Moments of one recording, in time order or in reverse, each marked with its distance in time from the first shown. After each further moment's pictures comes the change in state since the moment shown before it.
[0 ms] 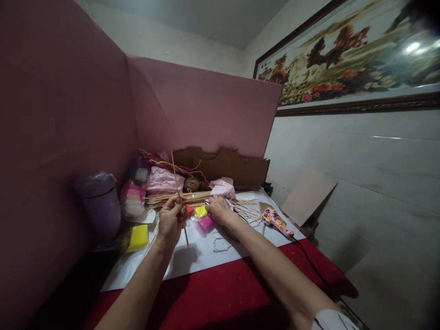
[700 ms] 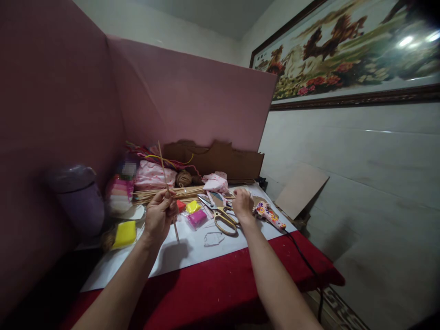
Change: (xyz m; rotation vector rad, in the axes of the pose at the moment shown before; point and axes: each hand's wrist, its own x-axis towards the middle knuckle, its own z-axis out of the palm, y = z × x) left_hand -0.001 0.001 0.004 0.031 -0.016 0.015; right_hand -0.059 0.060 0.007 0.176 0.412 0.772
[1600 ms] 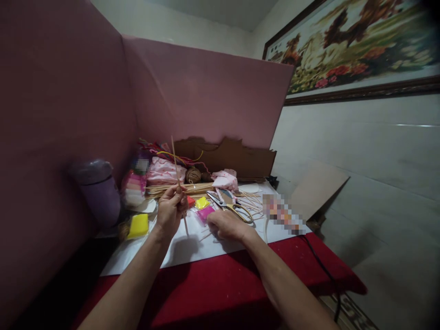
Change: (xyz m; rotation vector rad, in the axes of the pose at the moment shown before) left_hand -0.001 -0.002 -0.001 0.006 -0.022 0.007; right_hand -0.054 -0.056 -0.020 0.143 -0.624 -0.833
